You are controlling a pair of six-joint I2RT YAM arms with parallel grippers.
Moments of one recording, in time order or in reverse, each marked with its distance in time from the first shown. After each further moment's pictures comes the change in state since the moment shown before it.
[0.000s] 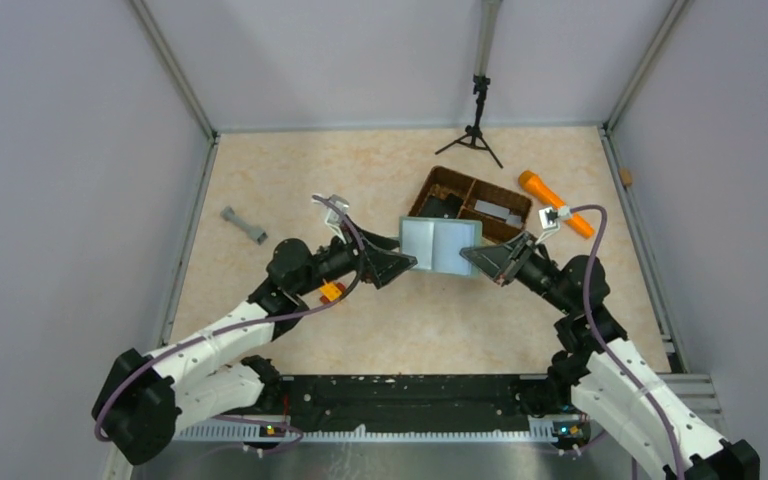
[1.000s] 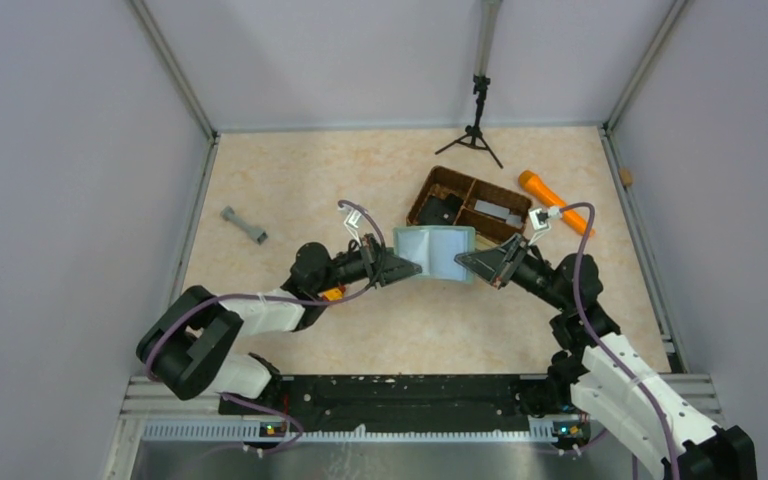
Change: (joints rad) left arm 0.025 0.408 -0.095 0.480 0.187 -0.324; right arm 0.000 0.072 -0.051 0.115 -0.108 0.055
